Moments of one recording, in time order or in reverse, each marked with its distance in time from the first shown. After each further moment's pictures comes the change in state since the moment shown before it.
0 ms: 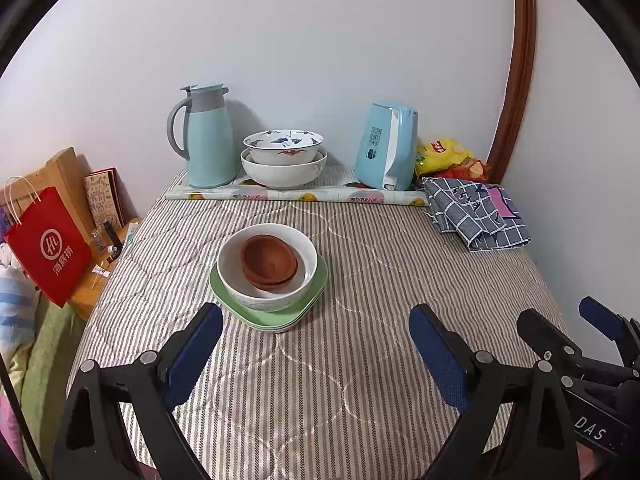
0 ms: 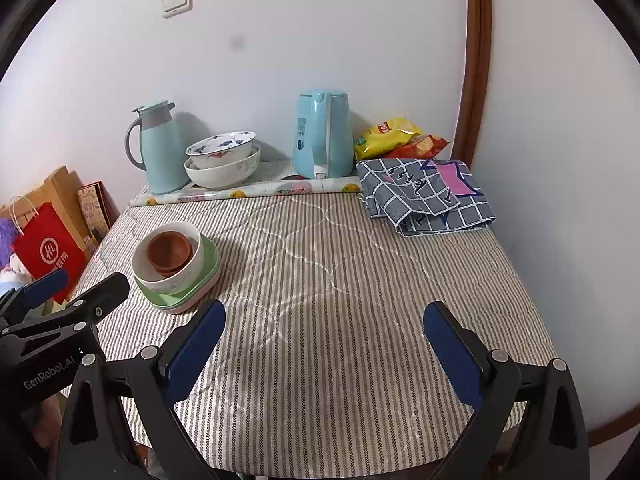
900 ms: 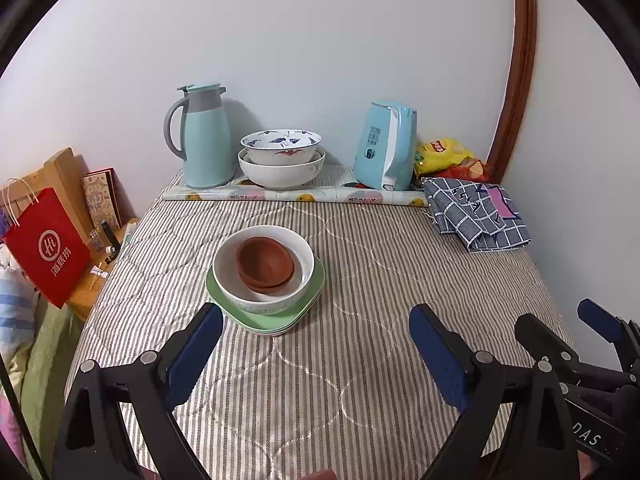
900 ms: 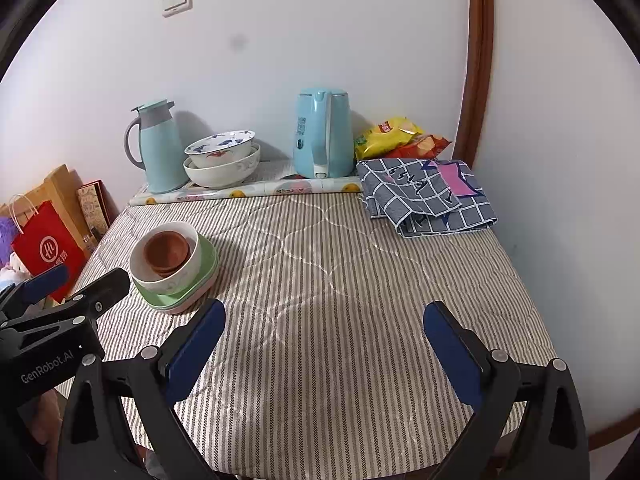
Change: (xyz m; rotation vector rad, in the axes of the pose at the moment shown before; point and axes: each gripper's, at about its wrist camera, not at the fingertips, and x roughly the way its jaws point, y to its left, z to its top) left arm 0.005 -0.001 0.001 0.000 0.001 -0.001; right arm 0.003 -0.001 0.000 -0.004 0.002 -0.003
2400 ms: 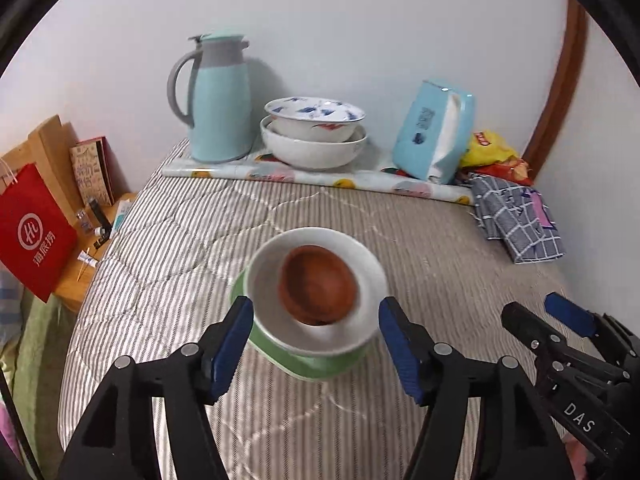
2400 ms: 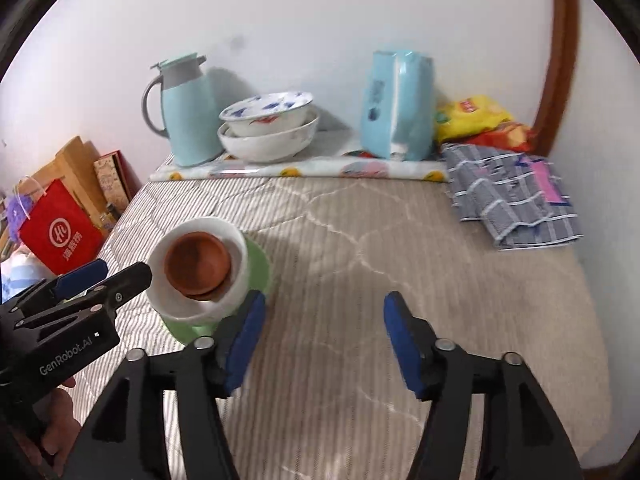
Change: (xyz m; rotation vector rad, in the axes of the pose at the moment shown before) left arm 0.087 0.067 0.032 -0.051 0.102 -0.021; right arm 0.095 0.077 0.043 -0.055 0.119 0.099
